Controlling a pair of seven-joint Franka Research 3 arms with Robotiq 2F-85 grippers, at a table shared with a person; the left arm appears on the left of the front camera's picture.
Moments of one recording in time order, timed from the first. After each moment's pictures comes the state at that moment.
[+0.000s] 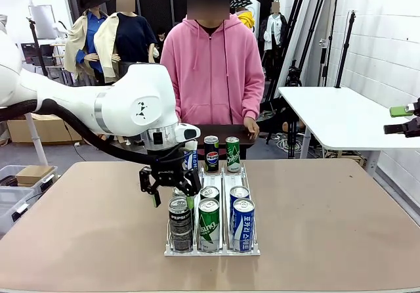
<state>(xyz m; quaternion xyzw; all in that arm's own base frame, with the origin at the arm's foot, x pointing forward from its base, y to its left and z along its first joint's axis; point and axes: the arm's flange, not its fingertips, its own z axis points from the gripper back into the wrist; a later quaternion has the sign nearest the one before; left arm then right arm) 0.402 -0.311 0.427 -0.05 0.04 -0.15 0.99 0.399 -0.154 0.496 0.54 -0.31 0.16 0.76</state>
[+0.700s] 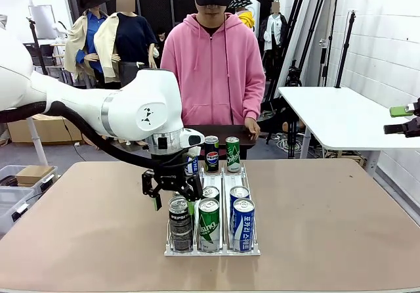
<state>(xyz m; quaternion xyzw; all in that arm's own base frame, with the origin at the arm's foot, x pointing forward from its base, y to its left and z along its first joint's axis) 0.403 -0.318 0.417 -0.03 0.04 -0.16 0.99 0.399 -0.154 0.496 0.54 -0.31 0.16 0.76</state>
